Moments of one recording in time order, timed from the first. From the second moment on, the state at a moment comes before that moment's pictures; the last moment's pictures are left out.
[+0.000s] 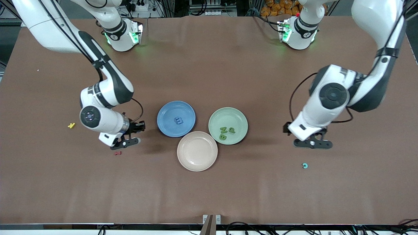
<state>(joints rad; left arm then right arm) 0.23 0.44 -0.59 -1.70 0.42 2.03 -0.37 -0.15 0.55 0.47 -1.84 -0.14 2.21 0.16</state>
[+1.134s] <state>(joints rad) 0.59 0.58 -0.60 -1.94 0.42 2.35 -0.13 -0.04 0.56 0.51 -1.85 -0.14 2.23 0.51</state>
